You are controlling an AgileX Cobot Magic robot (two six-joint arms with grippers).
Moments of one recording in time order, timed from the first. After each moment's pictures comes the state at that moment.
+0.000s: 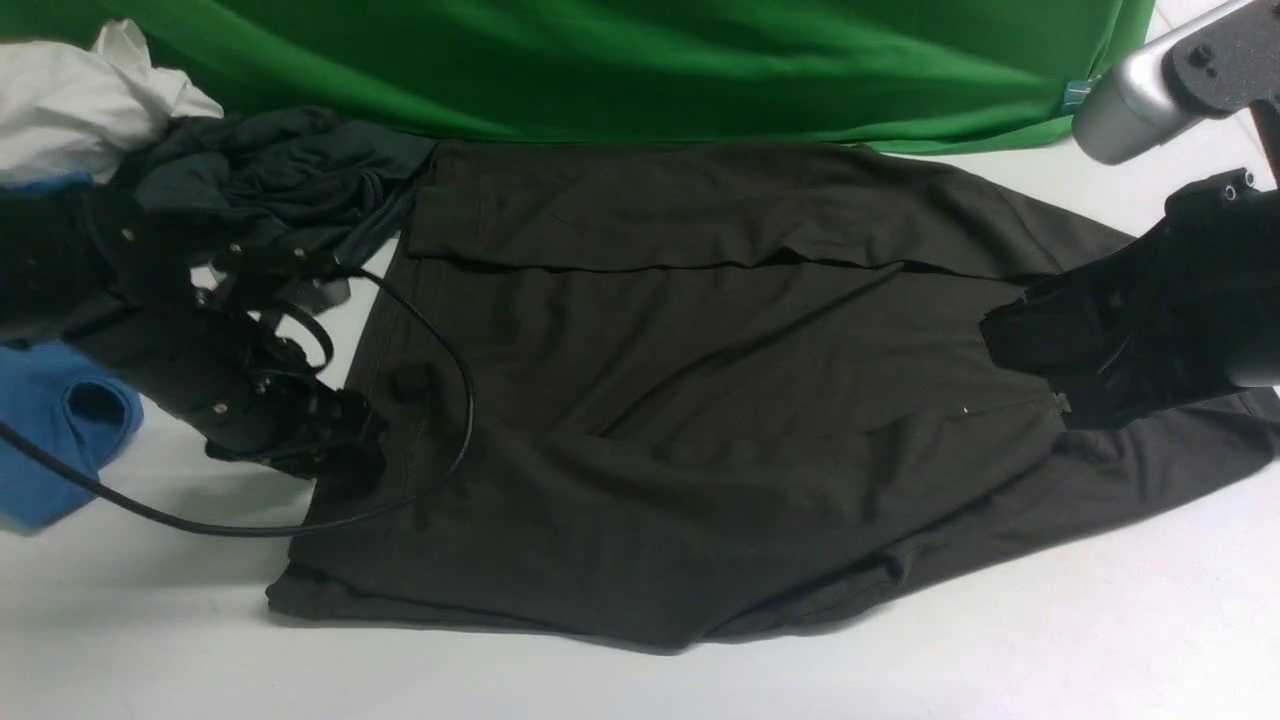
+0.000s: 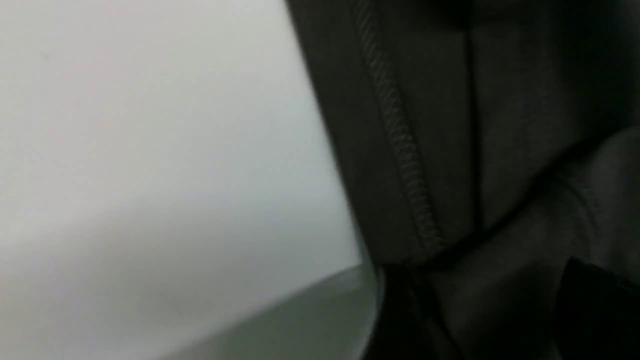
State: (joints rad) right arm 0.47 1.11 -1.00 0.18 0.76 -0.22; left arm 0.04 1.80 -1.03 -0.38 0.69 0.59
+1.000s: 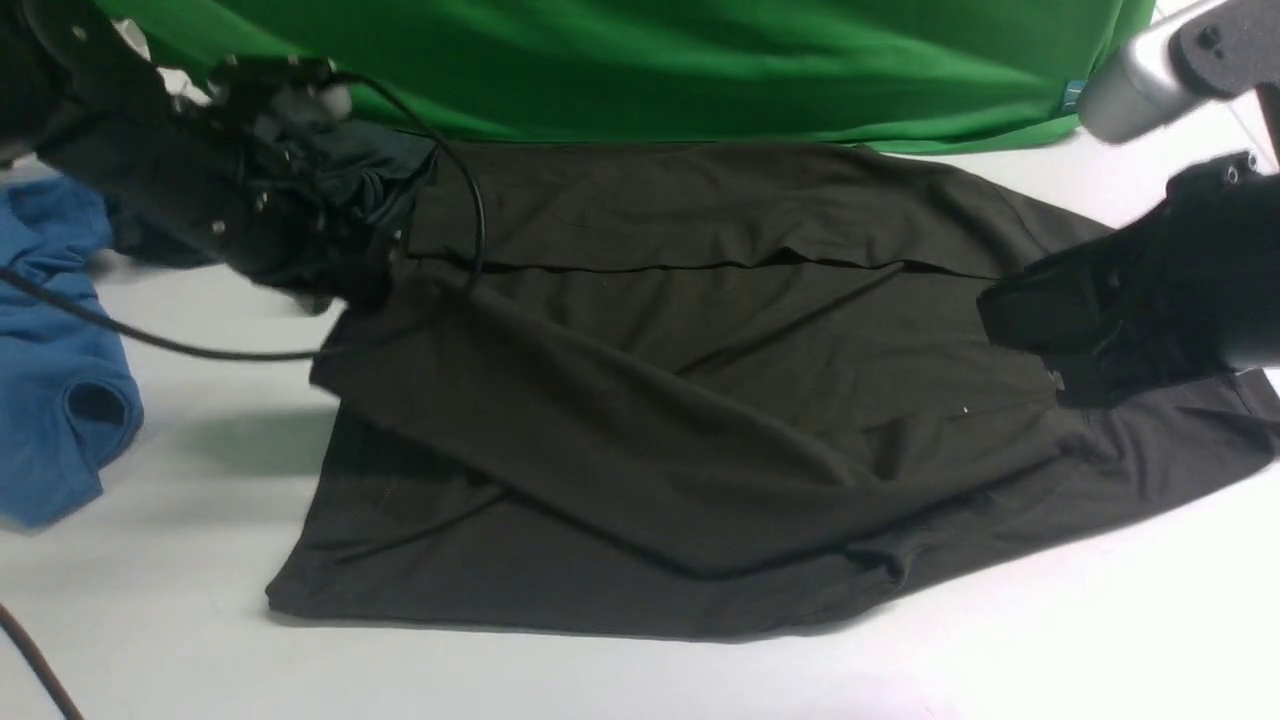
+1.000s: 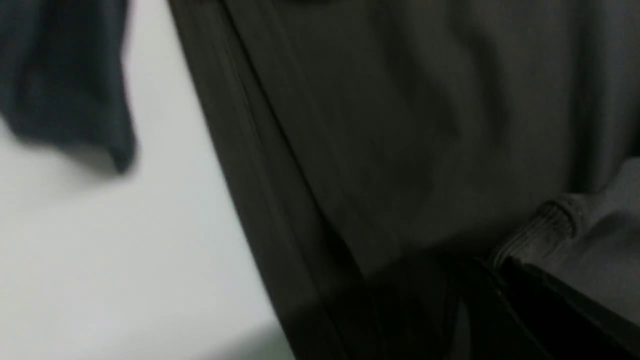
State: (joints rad) right arm 0.47 1.11 -1.00 0.18 0.69 -0.22; left arm 0.04 1.80 -1.37 -0.46 0.83 0.62
